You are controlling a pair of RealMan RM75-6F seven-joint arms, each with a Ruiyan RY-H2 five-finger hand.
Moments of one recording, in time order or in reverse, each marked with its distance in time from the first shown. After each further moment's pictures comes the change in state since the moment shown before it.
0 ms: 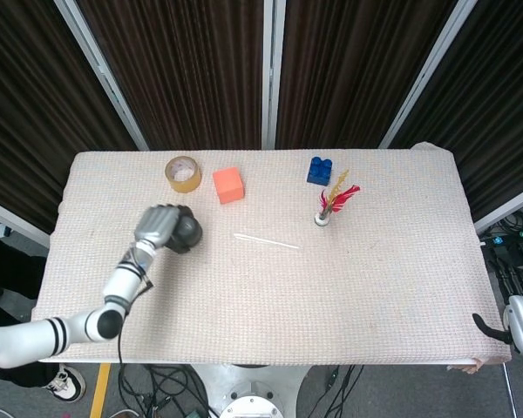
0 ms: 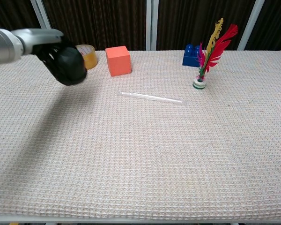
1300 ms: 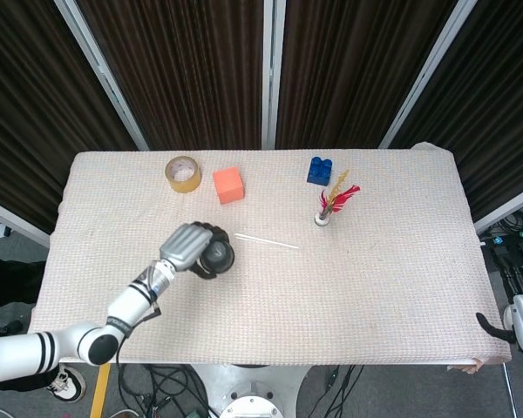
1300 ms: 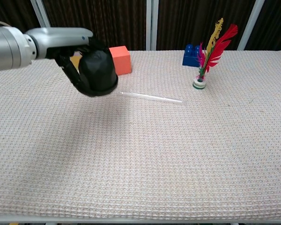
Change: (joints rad) left arm 0.034 0.069 -0.020 -0.127 0.225 -0.025 -0.070; right arm -0.002 0.003 0.004 0.006 0.006 0.001 0.007
